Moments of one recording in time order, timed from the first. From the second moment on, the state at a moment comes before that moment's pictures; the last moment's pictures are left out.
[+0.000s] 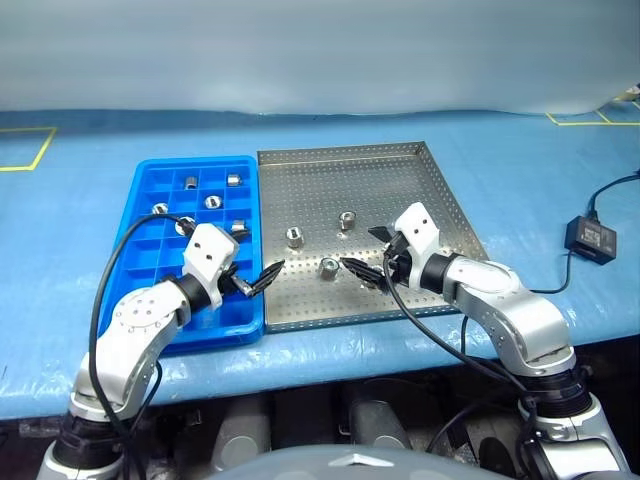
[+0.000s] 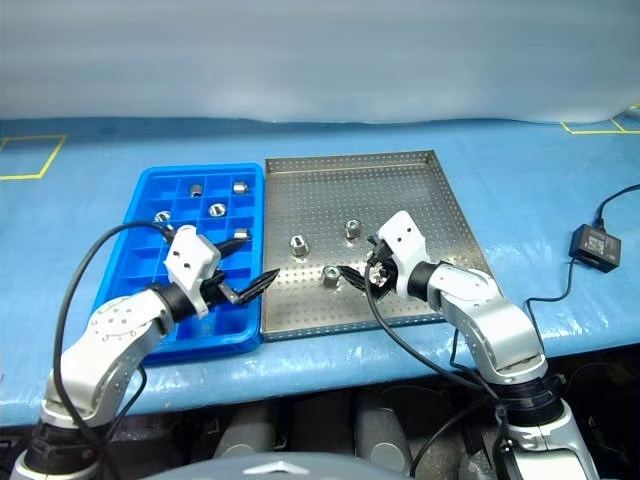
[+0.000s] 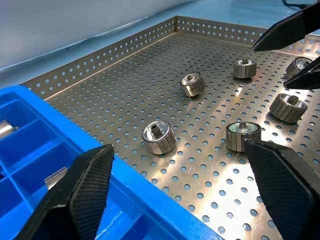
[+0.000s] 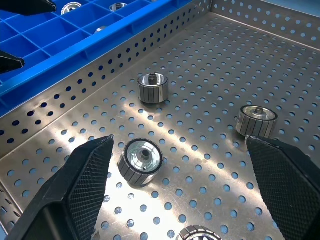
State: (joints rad) left arm -0.02 0.51 -0.02 -0.53 -0.31 0.58 -0.53; right arm -0.25 -0.51 0.11 -0.41 0.38 0.78 0.56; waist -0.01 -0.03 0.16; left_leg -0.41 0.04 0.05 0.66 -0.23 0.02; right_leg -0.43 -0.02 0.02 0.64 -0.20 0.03
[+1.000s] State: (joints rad) left arm -0.43 0.45 -0.38 -0.20 -0.21 0.61 -0.68; right arm -0.10 -0.50 0.06 -0.55 0.36 0.78 0.47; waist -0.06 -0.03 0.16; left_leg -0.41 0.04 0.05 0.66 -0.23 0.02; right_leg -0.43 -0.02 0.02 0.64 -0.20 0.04
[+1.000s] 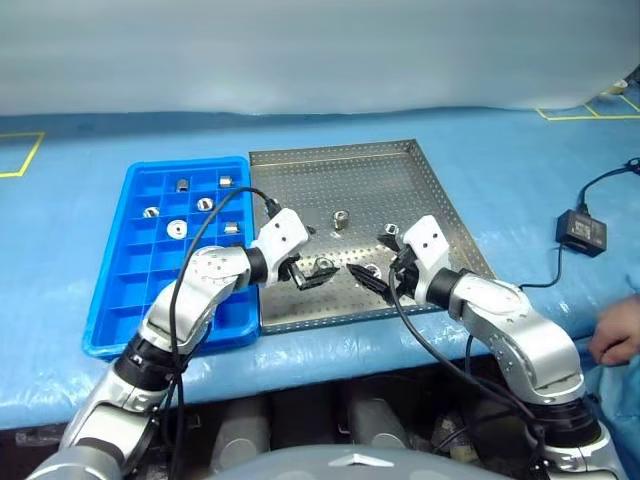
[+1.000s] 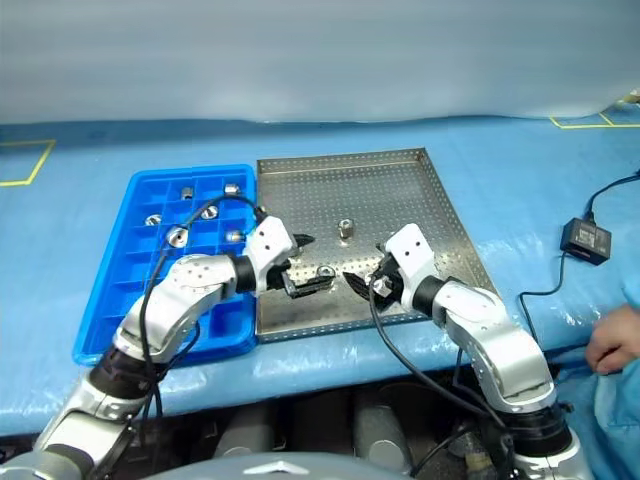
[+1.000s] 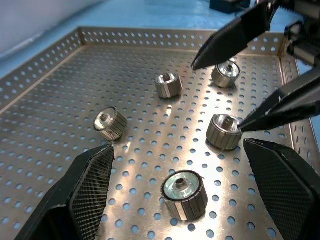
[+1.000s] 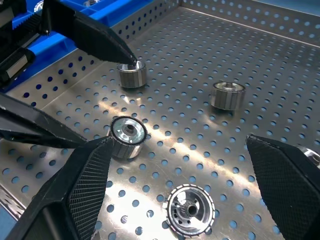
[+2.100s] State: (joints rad) left arm -0.44 0.34 -0.37 -0.01 -0.10 0.67 -0.64; right arm -0.12 -0.47 0.15 -0.50 0.34 0.82 0.44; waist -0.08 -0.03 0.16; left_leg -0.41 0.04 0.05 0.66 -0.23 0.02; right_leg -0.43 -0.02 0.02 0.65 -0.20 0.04
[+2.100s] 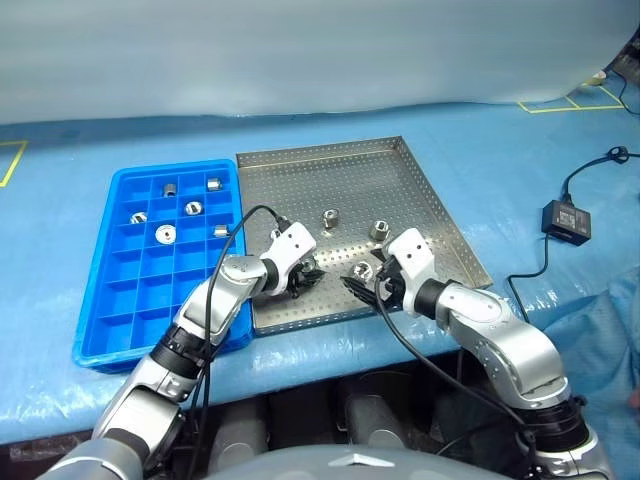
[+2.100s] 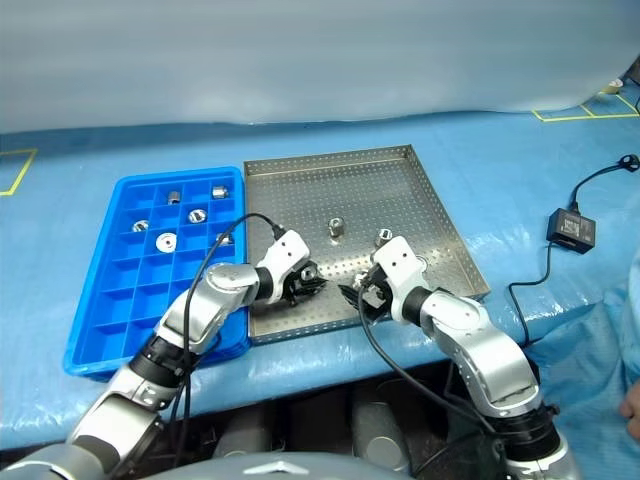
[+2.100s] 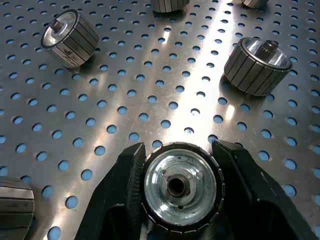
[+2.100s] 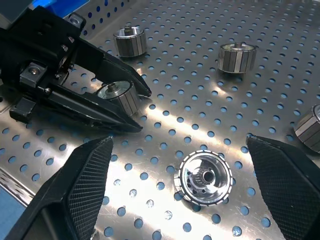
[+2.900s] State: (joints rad) left arm -0.08 0.34 0.30 -0.66 -0.19 1.04 -0.26; right arm -0.23 -0.46 0.19 -0.54 0.54 0.81 0.68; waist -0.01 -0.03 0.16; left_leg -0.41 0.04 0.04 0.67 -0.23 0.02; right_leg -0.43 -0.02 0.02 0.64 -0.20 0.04
